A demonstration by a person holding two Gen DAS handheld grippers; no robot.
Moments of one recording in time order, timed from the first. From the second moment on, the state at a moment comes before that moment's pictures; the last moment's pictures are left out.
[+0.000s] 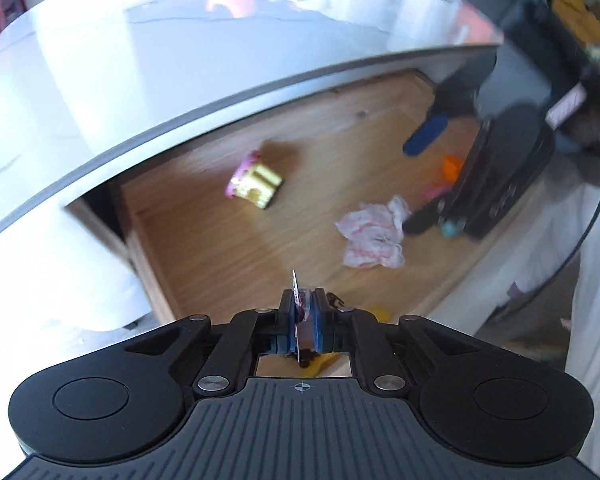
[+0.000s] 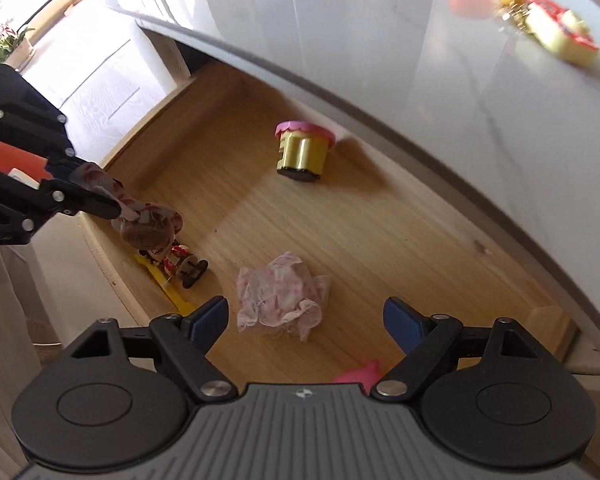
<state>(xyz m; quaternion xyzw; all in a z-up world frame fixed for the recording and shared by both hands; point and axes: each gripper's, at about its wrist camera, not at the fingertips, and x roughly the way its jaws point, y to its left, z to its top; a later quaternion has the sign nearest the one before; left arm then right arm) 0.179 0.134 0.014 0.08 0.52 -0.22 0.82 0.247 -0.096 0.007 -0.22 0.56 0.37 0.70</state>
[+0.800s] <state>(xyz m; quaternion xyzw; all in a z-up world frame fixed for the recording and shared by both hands) 0.161 0.100 0.080 0.07 0.41 -0.26 0.87 0.207 -0.137 0.061 -0.19 0.54 0.38 0.73</state>
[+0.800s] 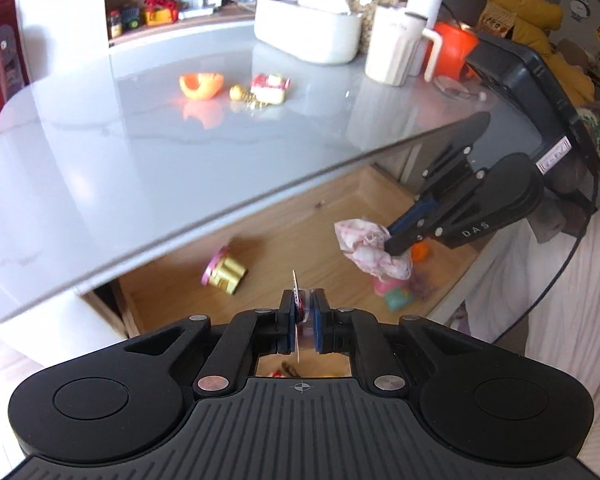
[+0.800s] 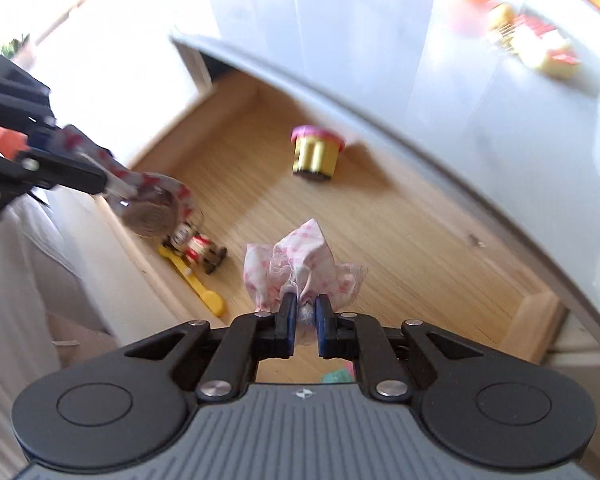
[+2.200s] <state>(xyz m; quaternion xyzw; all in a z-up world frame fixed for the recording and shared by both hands) 0.212 0.088 0.013 0.13 0.51 -0.25 0.81 0.266 -0.196 0.140 -0.07 0.38 0.25 0.89</state>
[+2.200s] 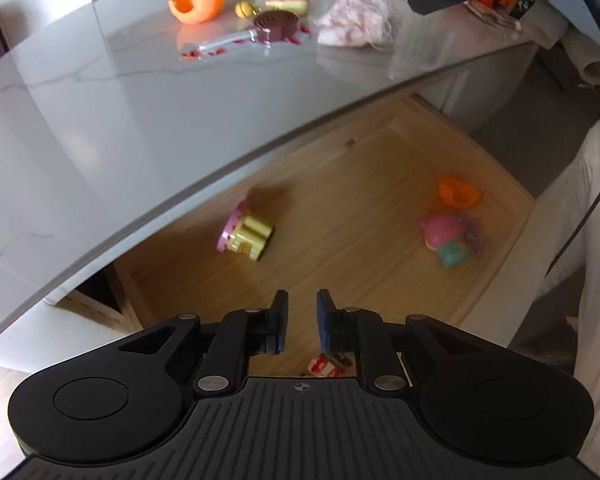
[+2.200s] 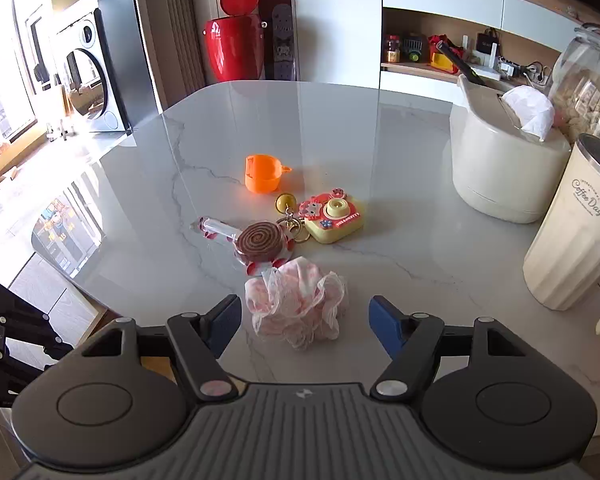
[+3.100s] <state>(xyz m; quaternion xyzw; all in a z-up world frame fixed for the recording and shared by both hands) 0.248 0.027 -0.109 0.34 0.67 -0.32 0.58 0.211 -0.260 0.064 0.01 0.50 0.27 0.82</state>
